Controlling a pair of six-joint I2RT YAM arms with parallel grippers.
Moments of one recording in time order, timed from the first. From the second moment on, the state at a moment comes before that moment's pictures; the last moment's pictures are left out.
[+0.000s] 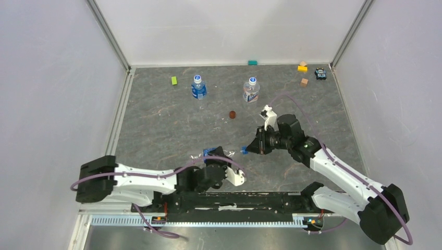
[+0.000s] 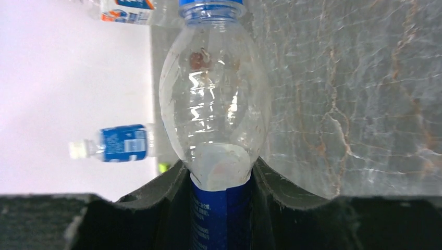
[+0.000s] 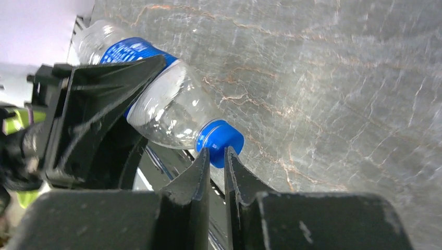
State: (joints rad) left arm -1.39 1.16 0.53 0.08 -0.63 0.76; right arm 0.60 1.01 0.68 -0.28 -0.49 0.44
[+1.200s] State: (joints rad) left arm -0.92 0.94 0.61 0.05 0.32 0.25; right arm 0.54 0.80 0.92 -0.46 -0.81 -0.54
